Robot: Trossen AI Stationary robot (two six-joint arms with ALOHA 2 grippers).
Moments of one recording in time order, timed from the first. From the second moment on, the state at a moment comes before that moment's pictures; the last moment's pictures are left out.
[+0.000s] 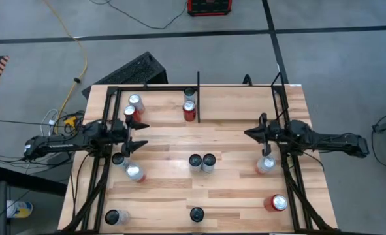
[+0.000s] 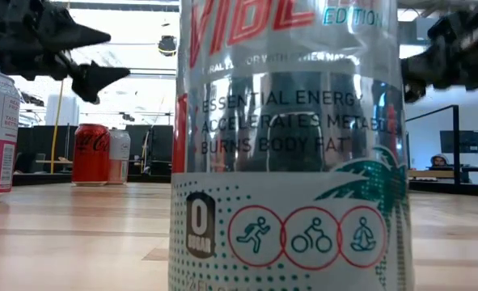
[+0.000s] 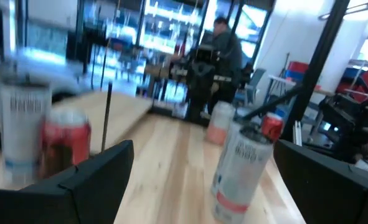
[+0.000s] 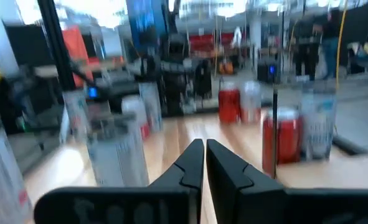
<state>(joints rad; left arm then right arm) 0.14 0.15 0.01 0.34 0.04 -0.23 -0.13 0.13 0.04 0.23 -0.05 0.12</state>
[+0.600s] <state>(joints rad) 0.14 0.66 0.28 0.36 0.07 -0.01 0.11 0.81 0.55 0.16 -0.05 0.10</state>
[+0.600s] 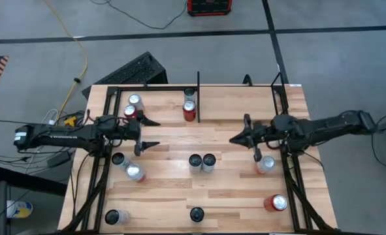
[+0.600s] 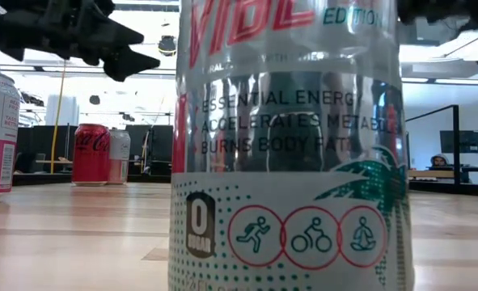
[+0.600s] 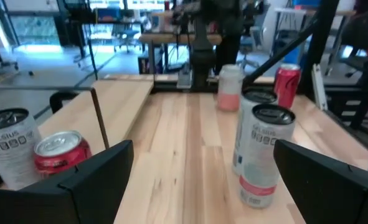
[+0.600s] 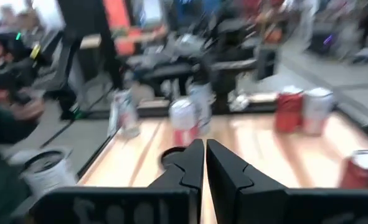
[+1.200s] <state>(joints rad) 0.13 0.98 0.48 0.36 0.19 0.04 0.36 1.31 1.11 -0.28 0.12 -0.03</state>
